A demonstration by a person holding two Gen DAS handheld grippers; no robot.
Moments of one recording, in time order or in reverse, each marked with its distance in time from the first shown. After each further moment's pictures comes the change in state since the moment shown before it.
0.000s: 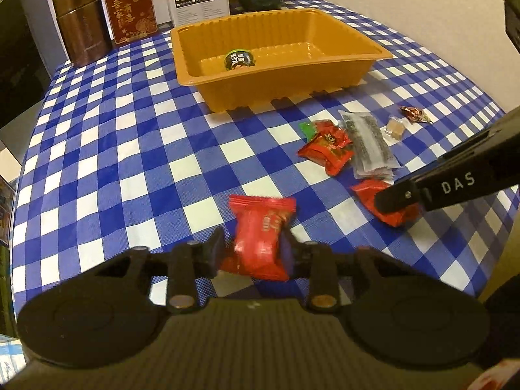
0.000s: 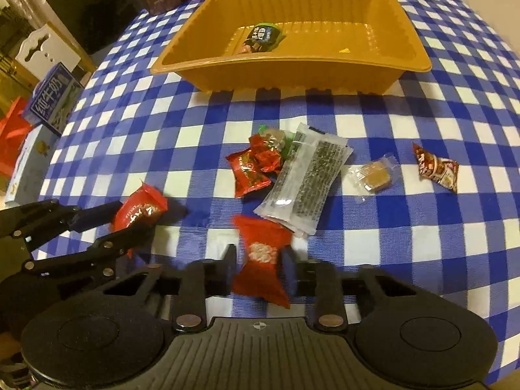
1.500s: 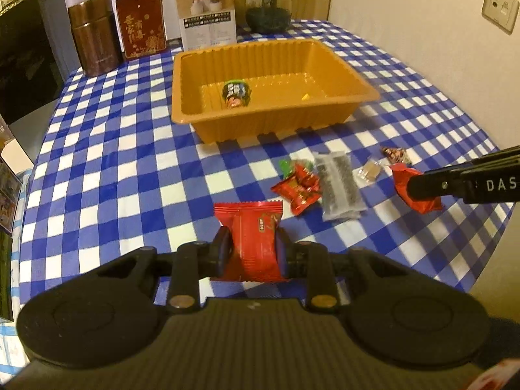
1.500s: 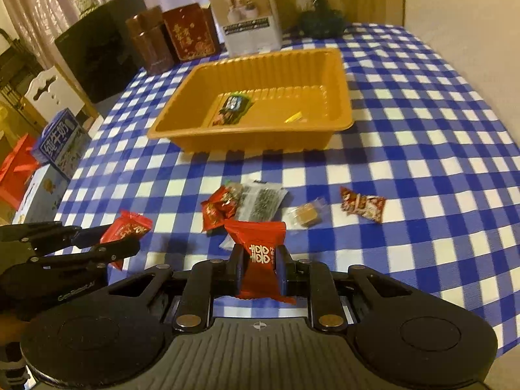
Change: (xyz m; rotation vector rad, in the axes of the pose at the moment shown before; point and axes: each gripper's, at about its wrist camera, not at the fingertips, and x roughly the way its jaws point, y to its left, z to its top) left arm -0.035 -0.029 0.030 -0.084 -0.040 0.022; right arm -0.084 -0.045 -0.015 0.012 -0.216 -0.007
